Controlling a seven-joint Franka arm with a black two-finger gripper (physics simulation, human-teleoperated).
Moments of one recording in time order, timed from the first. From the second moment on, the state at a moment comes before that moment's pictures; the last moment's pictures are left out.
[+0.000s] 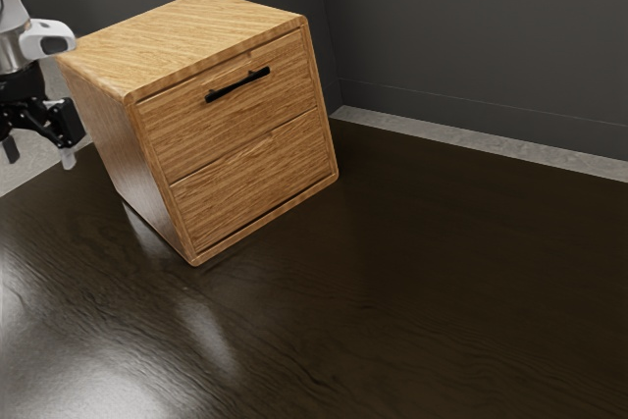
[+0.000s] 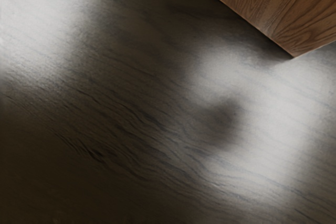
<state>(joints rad) -0.01 0.02 0.55 -1.40 0.15 1.41 0.10</state>
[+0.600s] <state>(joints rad) -0.55 -0.04 0.52 -1.17 0.15 1.39 0.14</state>
